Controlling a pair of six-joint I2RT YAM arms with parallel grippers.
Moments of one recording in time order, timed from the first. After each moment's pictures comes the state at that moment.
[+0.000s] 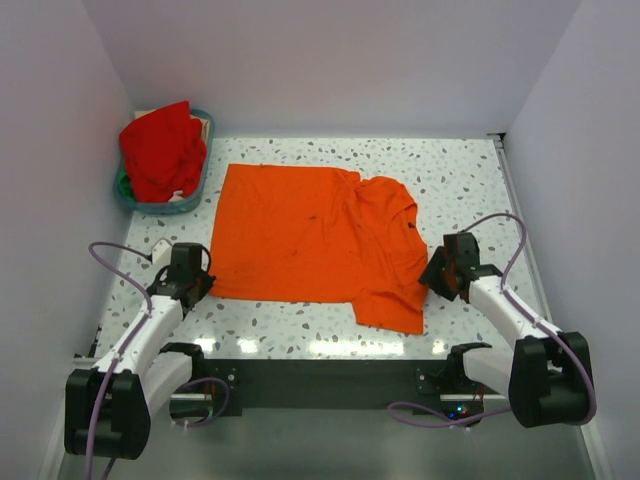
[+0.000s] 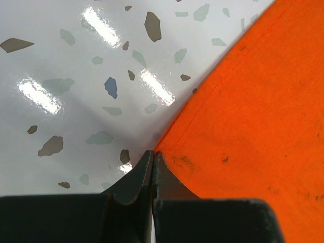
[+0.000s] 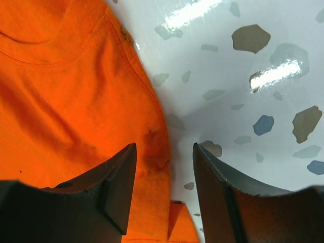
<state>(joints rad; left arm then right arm) -0.07 0.94 0.40 -0.41 -0.32 -0.90 0.12 1.12 0.51 -0.43 0.09 0.67</state>
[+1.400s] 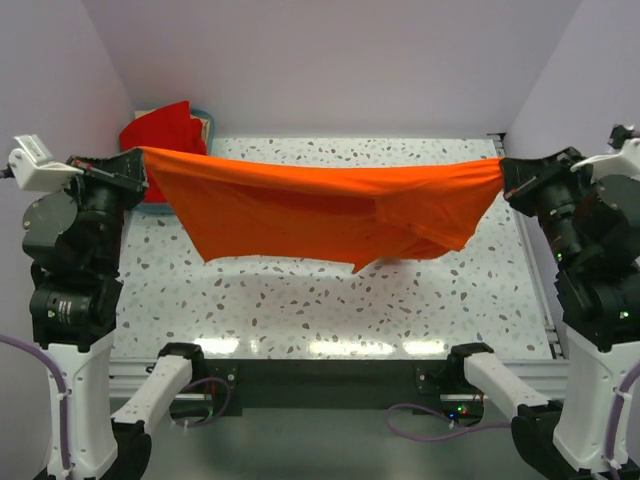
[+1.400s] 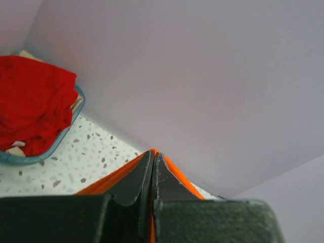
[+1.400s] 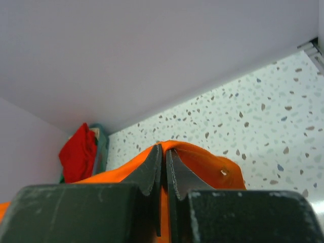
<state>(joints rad) -0.07 0.81 1.45 -0.60 -0.23 -0.73 0.12 0.94 1.73 -0.93 0.15 0.59</state>
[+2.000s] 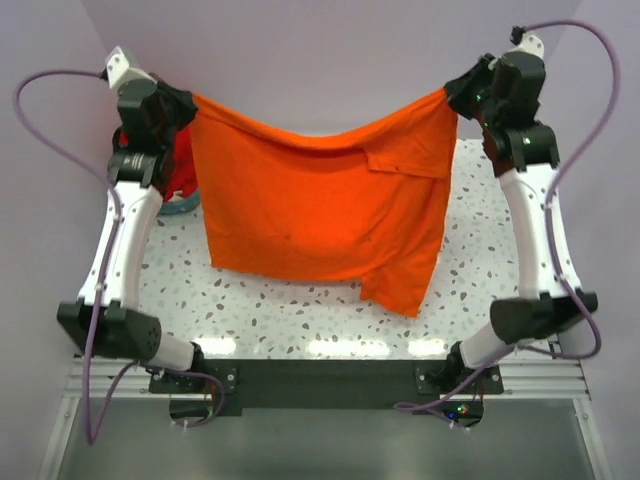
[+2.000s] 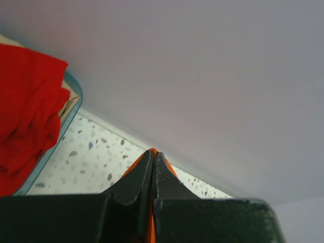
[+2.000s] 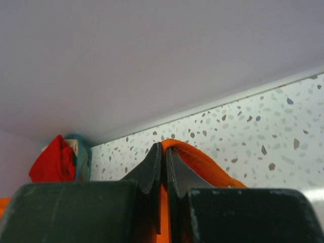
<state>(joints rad) -0.06 1.40 1.61 -0.31 -0.20 -0.69 0.12 1.52 1.96 -0.61 0.09 0.55</state>
